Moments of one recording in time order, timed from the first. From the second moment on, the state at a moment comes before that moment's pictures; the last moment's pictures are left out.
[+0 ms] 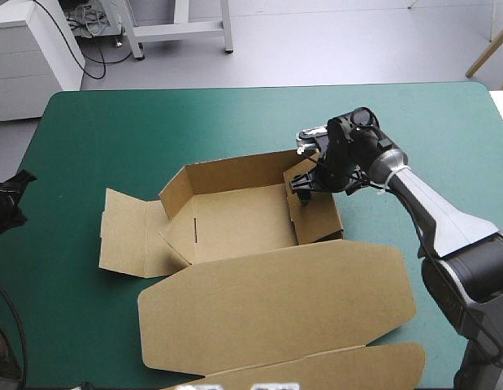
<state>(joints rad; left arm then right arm) 0.55 1.45 -1.25 -0.23 1.06 -0.31 0.42 1.88 -1.68 0.01 1.20 0.11</state>
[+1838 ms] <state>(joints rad) 0.55 1.45 -1.25 -0.19 0.99 -0.04 0.22 1.44 -1.73 0.13 1.24 -0.02</state>
